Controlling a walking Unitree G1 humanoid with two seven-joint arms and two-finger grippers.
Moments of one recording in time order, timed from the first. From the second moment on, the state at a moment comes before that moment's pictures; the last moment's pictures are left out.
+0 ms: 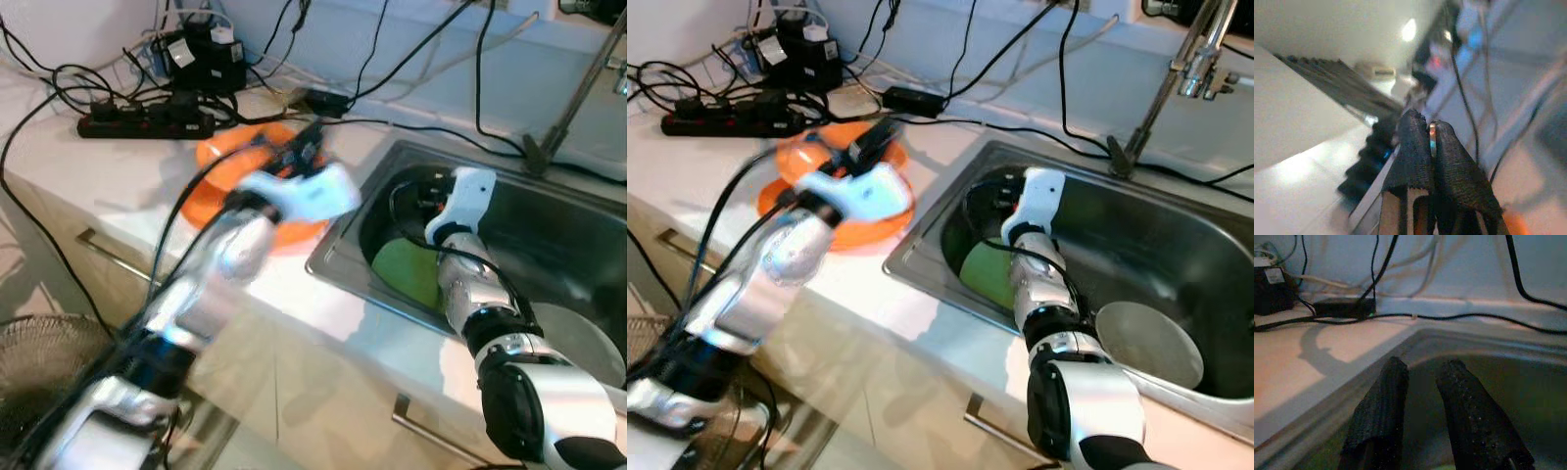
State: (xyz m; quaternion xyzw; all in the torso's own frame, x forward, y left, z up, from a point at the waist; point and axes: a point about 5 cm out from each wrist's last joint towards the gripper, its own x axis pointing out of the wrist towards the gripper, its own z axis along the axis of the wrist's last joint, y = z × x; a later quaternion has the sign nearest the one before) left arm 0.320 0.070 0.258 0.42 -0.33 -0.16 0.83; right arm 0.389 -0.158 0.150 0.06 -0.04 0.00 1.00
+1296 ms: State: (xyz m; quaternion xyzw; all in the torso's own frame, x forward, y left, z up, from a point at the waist) left arm 0.305 0.054 0.258 0.15 -0.25 -0.34 0.89; right arm 0.371 -0.122 0.190 -0.17 -0.24 0.15 0.94
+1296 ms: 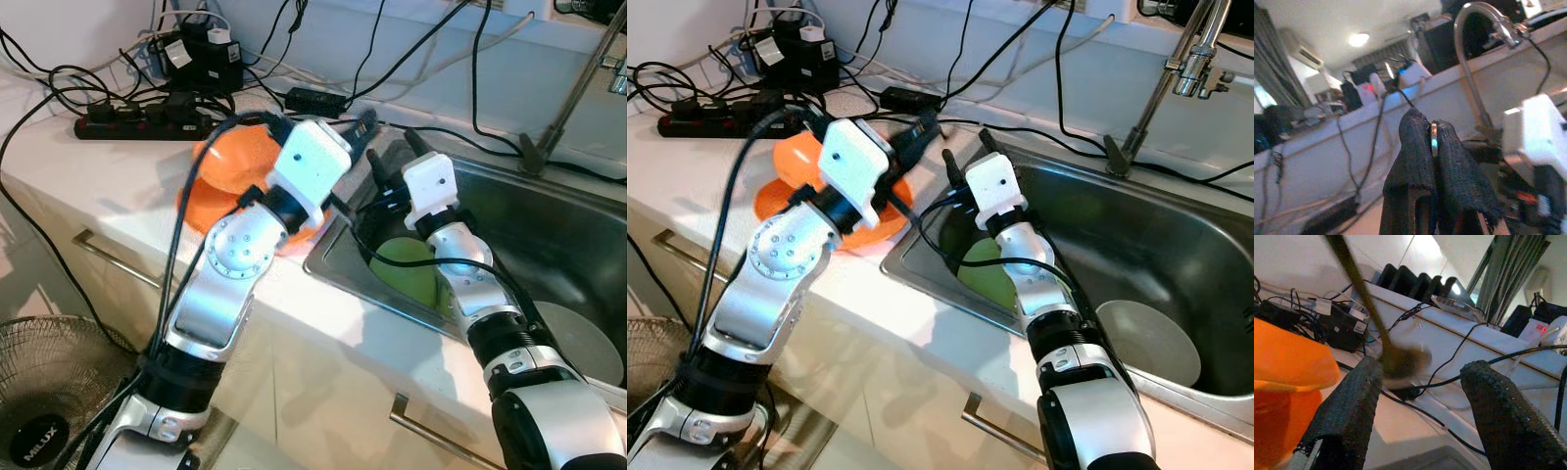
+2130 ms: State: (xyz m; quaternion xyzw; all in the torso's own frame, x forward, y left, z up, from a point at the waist) left arm 0.301 0.049 0.250 0.14 -0.23 -0.38 0.89; right arm 0.365 -0.110 0.193 -0.13 -0.25 0.19 0.94
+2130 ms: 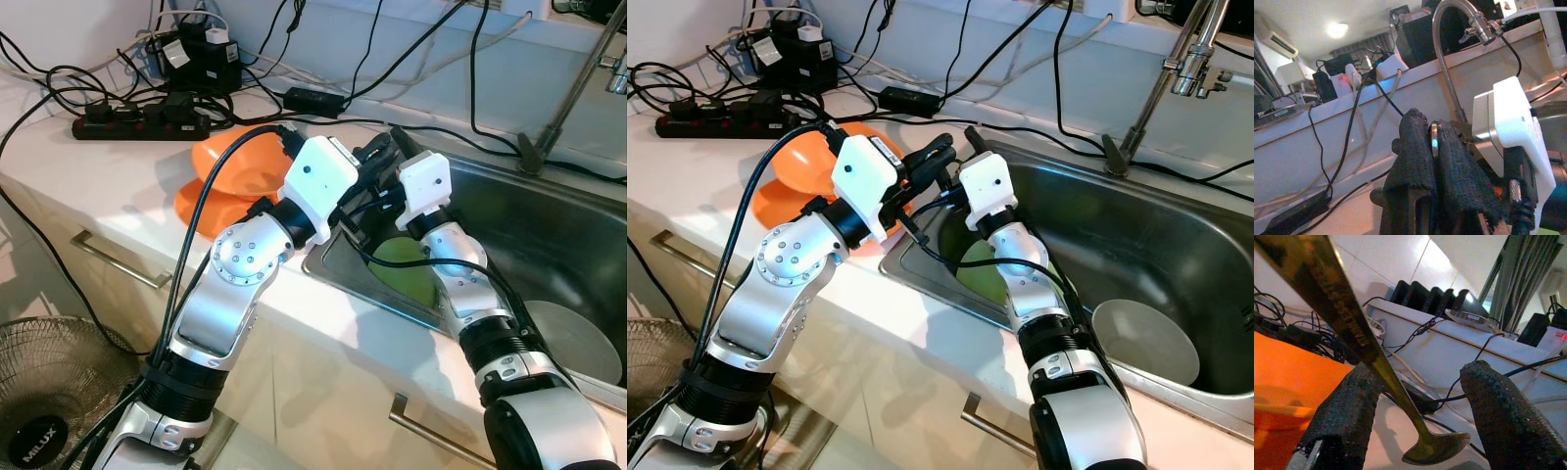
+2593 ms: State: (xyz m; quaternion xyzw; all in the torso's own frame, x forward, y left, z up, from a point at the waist) left arm 0.303 0.051 0.251 0.14 -0.23 -0.36 0.89; right arm 0.365 -0.110 0.193 -0.13 -0.25 0.20 0.94
